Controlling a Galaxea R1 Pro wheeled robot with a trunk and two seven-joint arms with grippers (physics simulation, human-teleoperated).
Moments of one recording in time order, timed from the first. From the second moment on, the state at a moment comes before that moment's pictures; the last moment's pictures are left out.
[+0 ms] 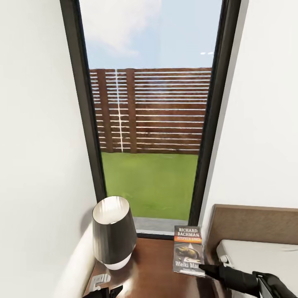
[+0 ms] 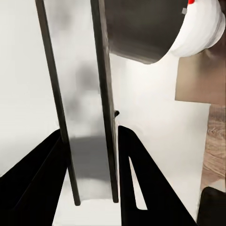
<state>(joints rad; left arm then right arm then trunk) -0.33 0.09 -0.12 -0.36 0.41 0.08 -0.63 -0.44 -0.28 -0.21 -0.41 -0.12 0.72 1.34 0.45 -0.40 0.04</state>
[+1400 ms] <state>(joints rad) -0.33 0.07 -0.12 -0.51 0.41 0.09 -0.78 -0.44 -0.07 -0.25 -0.42 -0.11 0.74 1.29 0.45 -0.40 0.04</state>
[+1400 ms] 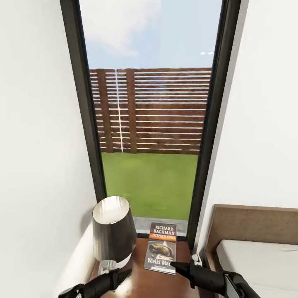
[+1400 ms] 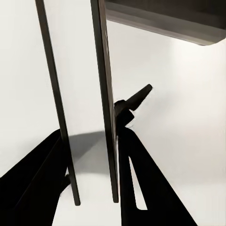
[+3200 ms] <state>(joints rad) -0.34 0.07 -0.12 -0.88 0.25 0.41 -1.23 -0.44 -0.07 -0.26 -0.42 -0.11 0.74 1.29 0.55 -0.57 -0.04</state>
